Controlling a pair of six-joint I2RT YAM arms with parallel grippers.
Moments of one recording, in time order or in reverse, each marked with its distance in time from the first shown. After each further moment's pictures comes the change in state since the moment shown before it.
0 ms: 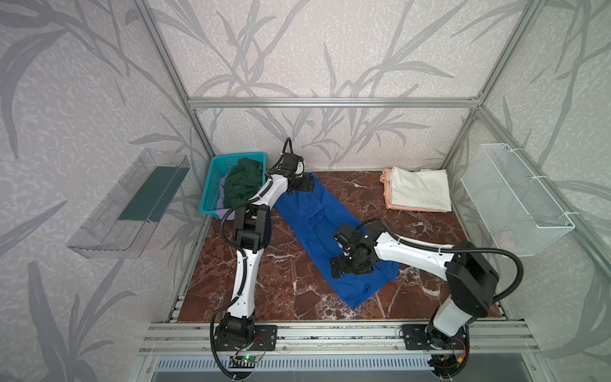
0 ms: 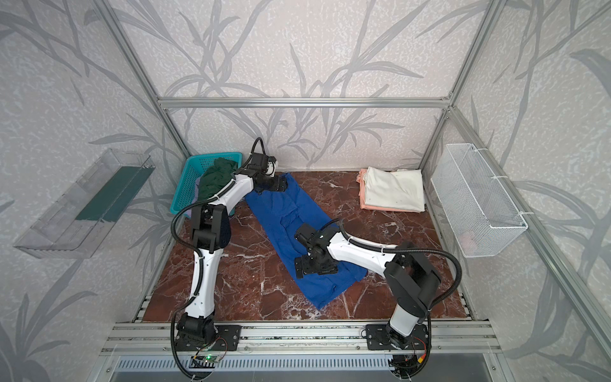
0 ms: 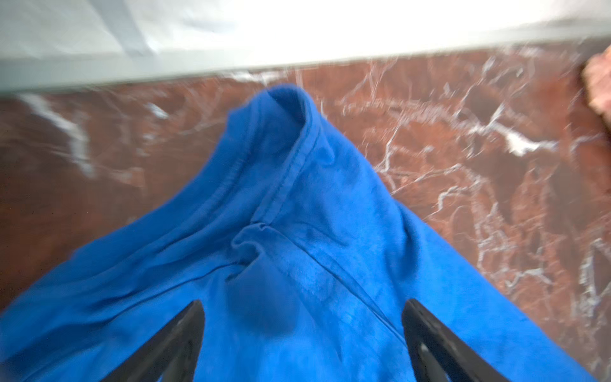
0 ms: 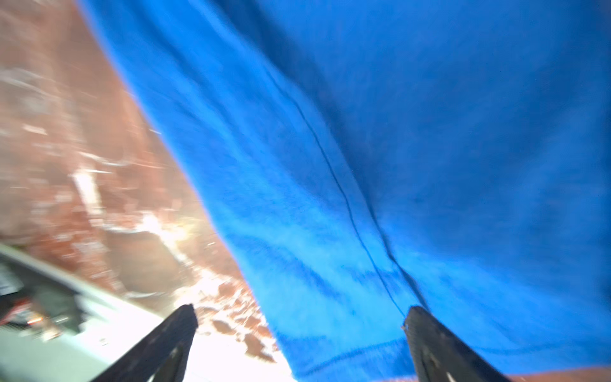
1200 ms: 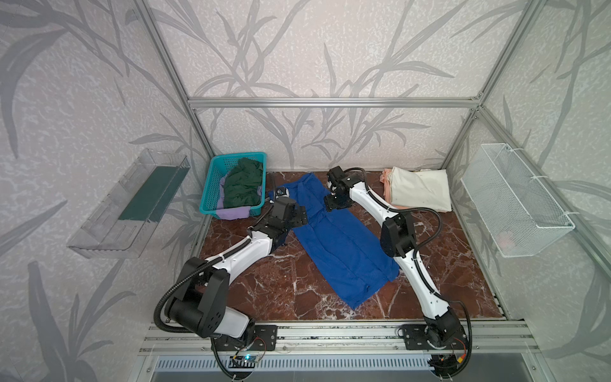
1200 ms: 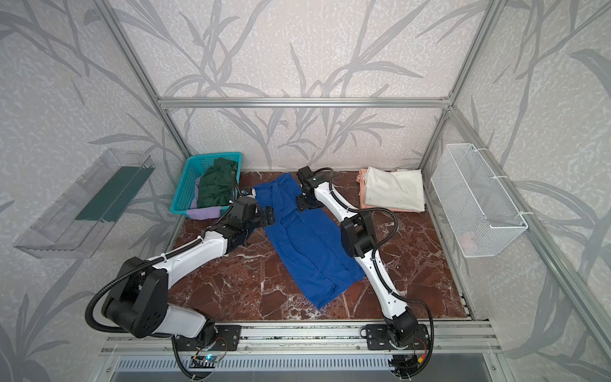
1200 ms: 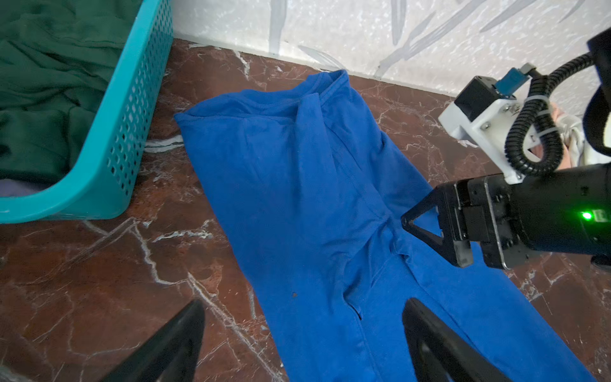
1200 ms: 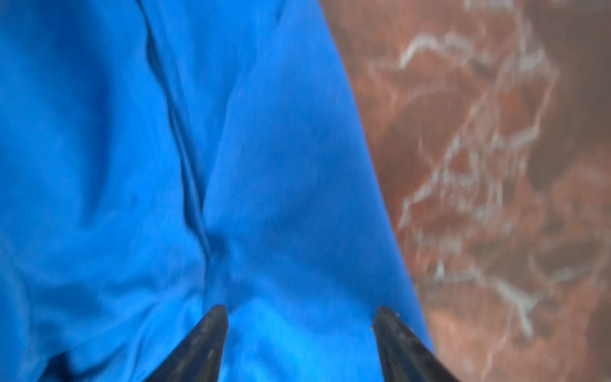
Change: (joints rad) left arm -0.186 -0.886 -1.168 0.521 -0.417 -0.324; right arm -0.317 1.062 1.460 -0.266 0.164 -0.435
